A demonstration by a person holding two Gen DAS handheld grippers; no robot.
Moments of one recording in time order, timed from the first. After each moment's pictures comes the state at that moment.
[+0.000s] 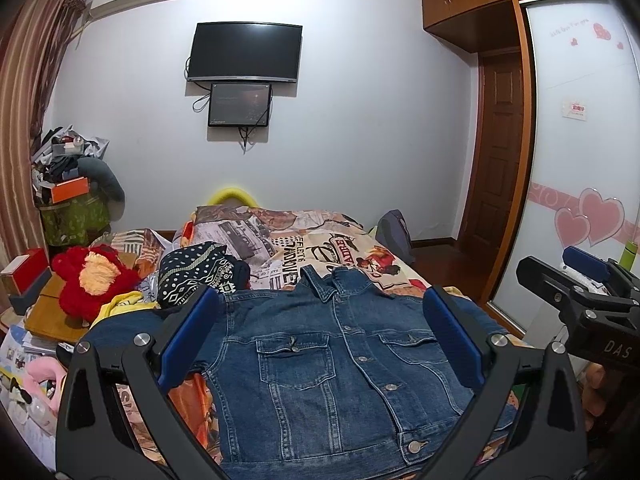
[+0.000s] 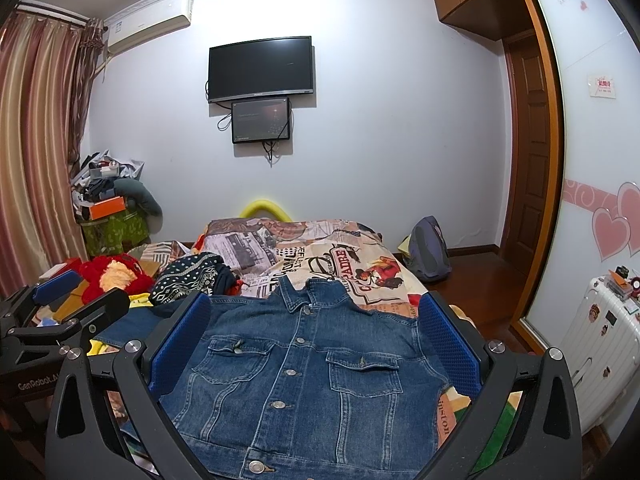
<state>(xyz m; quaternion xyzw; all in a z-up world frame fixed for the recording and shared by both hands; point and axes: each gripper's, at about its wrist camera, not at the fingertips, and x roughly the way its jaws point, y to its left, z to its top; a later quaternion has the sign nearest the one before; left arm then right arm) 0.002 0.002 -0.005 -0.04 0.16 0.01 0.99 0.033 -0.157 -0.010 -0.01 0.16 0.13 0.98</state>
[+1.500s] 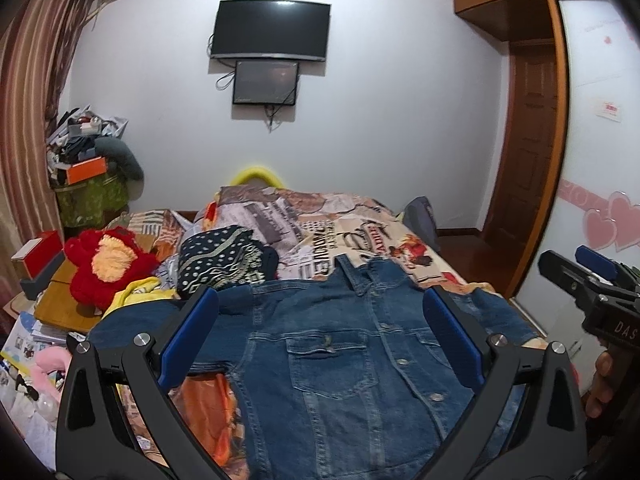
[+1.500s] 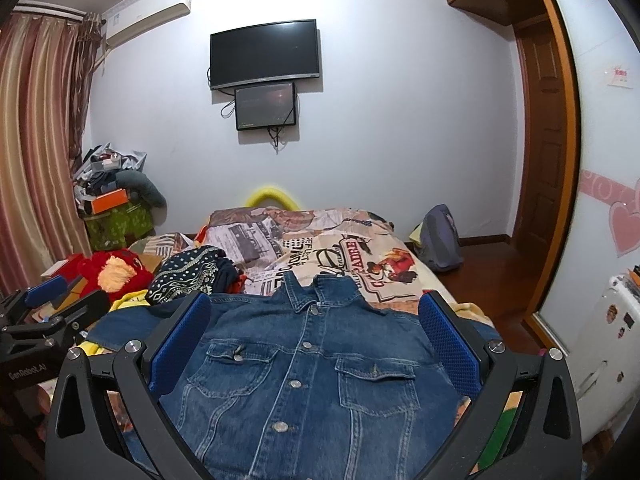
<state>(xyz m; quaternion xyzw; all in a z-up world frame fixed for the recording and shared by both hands) 0.052 0.047 -0.015 -0.05 0.20 0.06 0.98 0.083 -0.148 -0.022 -0.01 0.18 0.15 0.97</state>
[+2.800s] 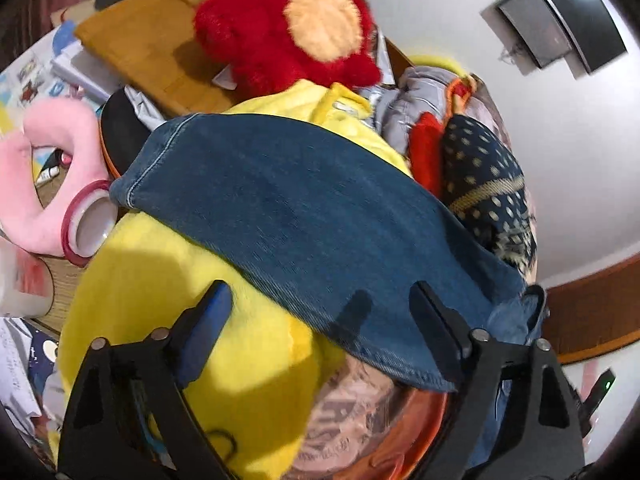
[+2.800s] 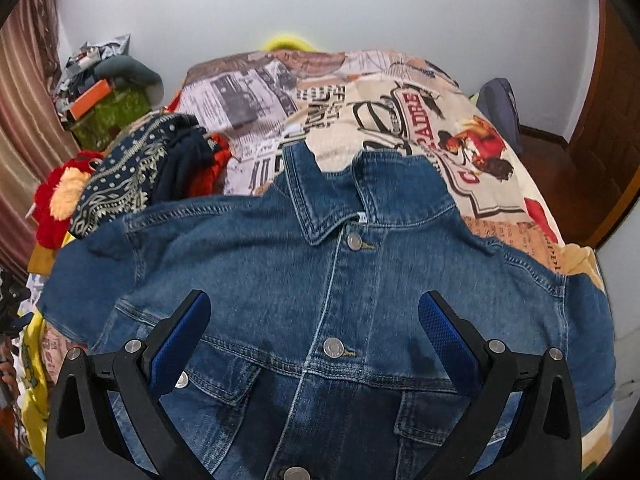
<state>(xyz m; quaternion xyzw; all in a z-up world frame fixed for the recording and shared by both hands) 0.099 0.429 -0.254 -0.44 0.39 0.19 0.79 0.293 -0.081 -0.156 -0.05 0.45 0.19 0.87</state>
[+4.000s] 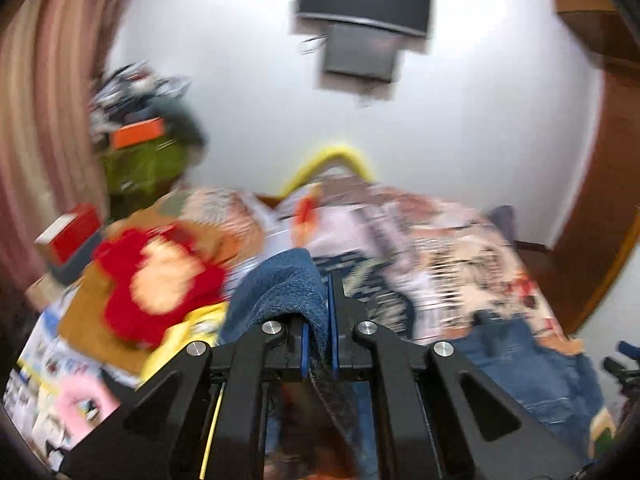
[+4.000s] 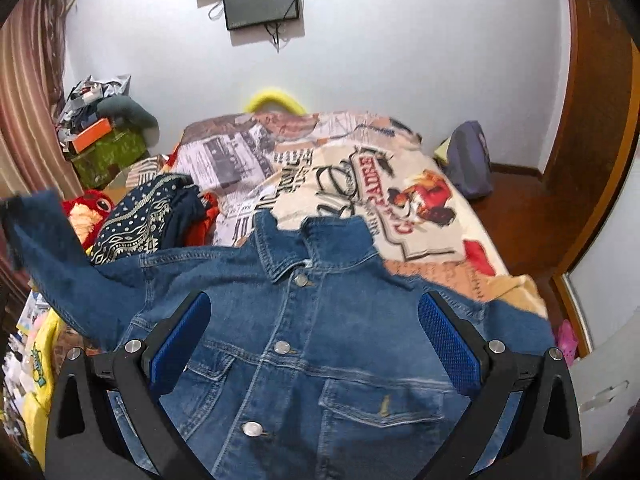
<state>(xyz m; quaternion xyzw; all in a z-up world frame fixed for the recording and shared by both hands) 0.215 0.251 -0.014 -0.10 0.25 0.15 0.95 0.253 -0.143 -0.074 -0.05 0.35 0.17 0.92</state>
